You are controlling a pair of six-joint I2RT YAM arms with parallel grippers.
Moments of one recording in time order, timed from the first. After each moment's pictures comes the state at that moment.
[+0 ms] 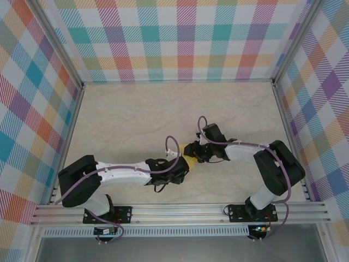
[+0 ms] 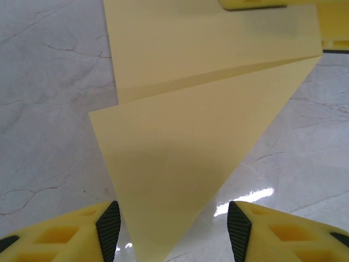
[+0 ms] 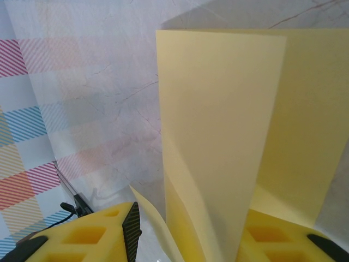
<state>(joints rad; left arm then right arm) -1.17 1.54 0.82 -0.42 -0.32 -0.83 0.58 1.60 0.71 -0.03 -0.60 0.91</state>
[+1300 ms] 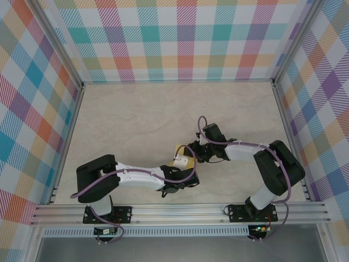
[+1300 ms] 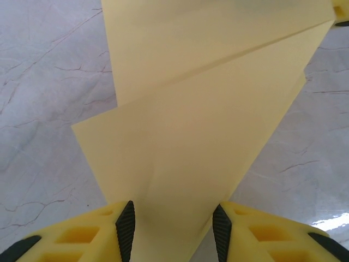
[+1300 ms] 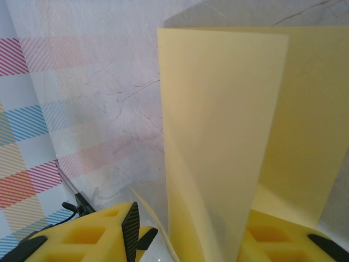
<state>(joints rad) -1.28 1.70 0.91 -0.49 -0.56 -0.85 0.58 1.60 0.71 -0.03 -0.61 0.91</state>
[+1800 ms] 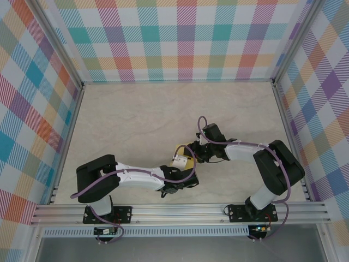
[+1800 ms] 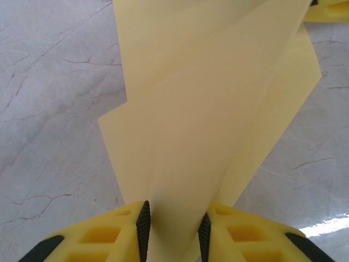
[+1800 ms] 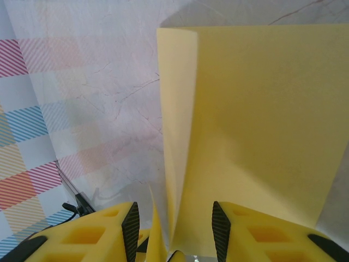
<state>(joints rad) -1.28 1.70 0.90 -0.50 -0.56 -0.86 0.58 1.60 0.71 -0.03 -0.61 0.92</state>
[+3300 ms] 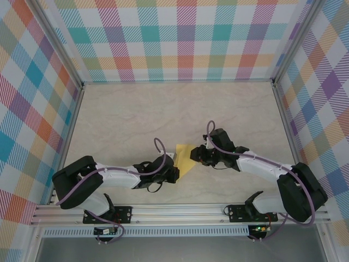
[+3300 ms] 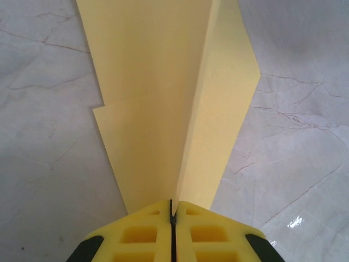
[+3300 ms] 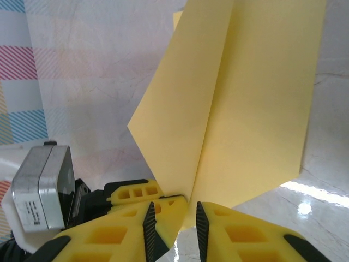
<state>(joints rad) -1.00 1.49 0.50 0.16 0.00 -0.80 0.63 1.31 0.59 -0.11 -0.47 0.92</state>
